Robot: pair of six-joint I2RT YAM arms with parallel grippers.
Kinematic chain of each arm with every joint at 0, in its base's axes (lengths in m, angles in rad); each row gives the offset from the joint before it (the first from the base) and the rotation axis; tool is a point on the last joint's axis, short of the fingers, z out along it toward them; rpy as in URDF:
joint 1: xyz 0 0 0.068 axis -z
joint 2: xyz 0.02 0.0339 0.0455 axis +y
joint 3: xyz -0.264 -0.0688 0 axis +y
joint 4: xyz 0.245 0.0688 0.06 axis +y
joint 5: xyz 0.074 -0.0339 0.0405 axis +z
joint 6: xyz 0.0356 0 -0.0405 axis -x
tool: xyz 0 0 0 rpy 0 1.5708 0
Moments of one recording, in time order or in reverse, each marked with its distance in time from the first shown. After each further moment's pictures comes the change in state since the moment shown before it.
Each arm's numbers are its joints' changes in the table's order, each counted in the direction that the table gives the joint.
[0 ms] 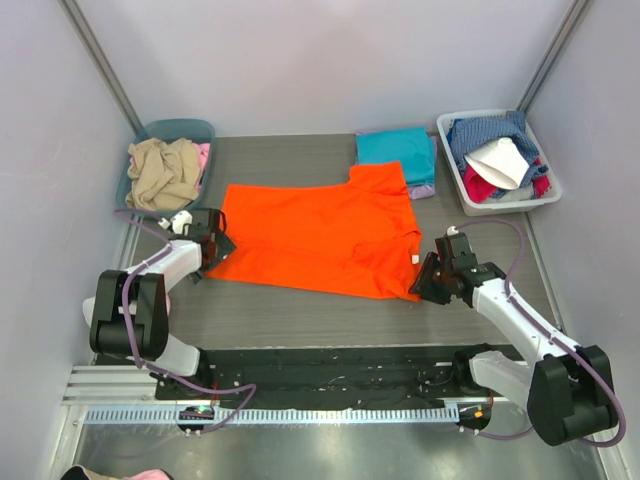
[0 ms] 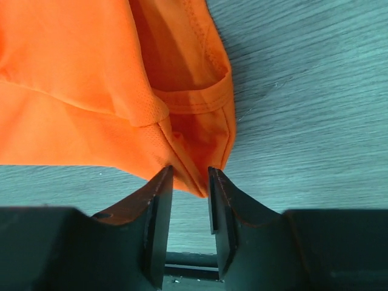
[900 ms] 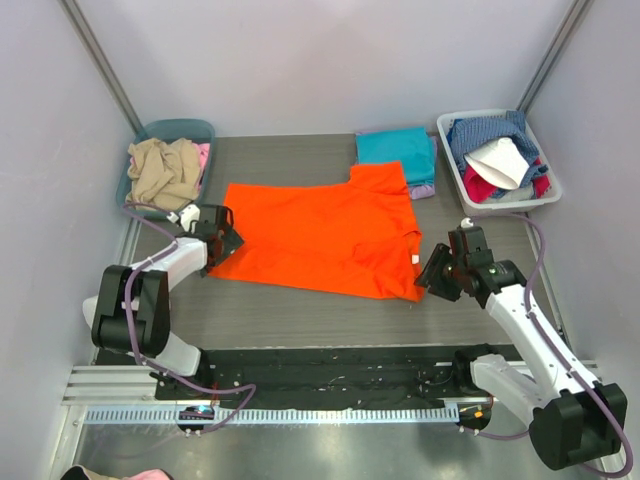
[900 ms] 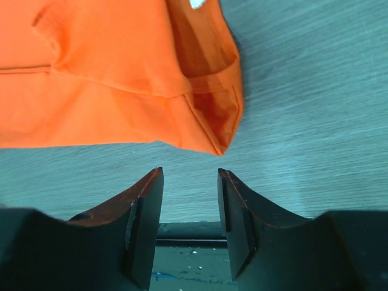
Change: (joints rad) left arm 0.053 0.040 -0.030 -0.080 -0.021 0.004; right arm 0.027 -0.124 -0.147 0.211 0.006 -0.019
